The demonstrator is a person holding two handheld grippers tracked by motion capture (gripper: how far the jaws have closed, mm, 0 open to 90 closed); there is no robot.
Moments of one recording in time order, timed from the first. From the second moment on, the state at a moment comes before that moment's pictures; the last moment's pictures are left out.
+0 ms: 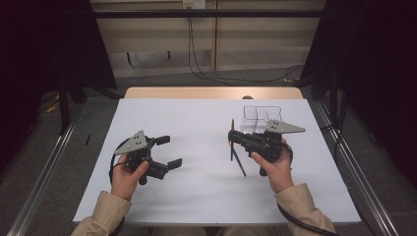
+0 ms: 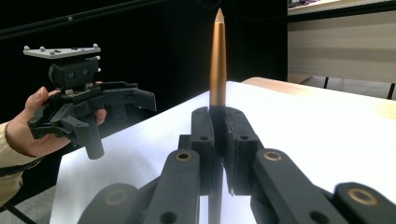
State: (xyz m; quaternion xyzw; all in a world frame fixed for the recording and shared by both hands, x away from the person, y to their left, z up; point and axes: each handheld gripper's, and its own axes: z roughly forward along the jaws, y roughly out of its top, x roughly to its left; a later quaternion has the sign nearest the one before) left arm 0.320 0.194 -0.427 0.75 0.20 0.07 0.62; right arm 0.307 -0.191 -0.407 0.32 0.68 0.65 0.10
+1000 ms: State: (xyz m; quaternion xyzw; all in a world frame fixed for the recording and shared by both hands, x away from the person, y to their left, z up) left arm 0.306 0.230 -0.430 0.75 0.21 0.09 0.62; right arm 0.307 -0.200 -0.410 0.33 0.68 0.65 0.11
